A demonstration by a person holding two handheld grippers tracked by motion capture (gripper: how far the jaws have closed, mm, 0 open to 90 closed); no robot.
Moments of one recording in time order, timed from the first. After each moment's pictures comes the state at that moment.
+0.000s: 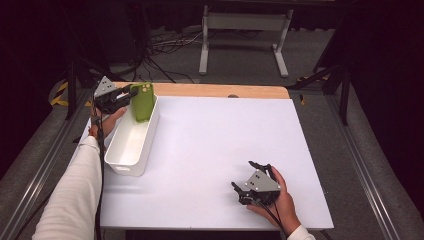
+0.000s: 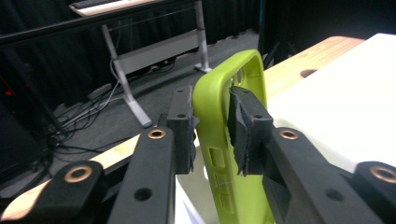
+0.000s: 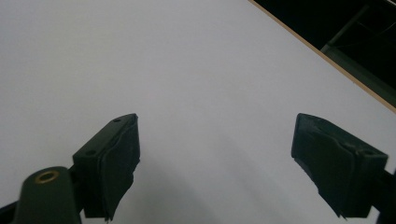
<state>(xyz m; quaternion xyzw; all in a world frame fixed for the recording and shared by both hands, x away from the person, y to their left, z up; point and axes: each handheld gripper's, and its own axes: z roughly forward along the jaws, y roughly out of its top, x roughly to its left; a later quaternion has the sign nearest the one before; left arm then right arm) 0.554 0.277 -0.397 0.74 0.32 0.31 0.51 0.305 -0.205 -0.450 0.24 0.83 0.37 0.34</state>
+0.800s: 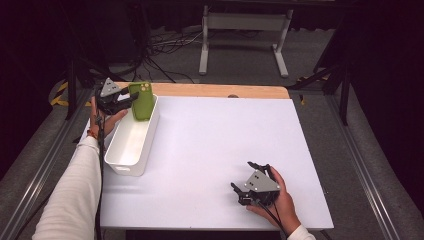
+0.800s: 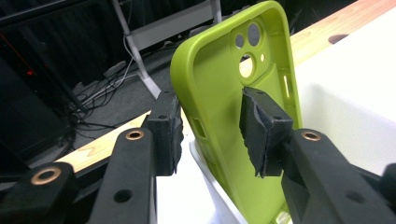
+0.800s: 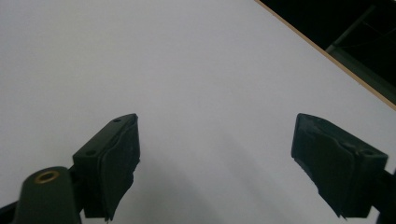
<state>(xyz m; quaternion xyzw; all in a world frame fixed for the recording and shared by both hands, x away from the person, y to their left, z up) 0.560 0.276 -0.405 0.76 0.34 0.32 0.46 0.306 -0.204 -0.450 0.24 0.83 0.37 0.34</state>
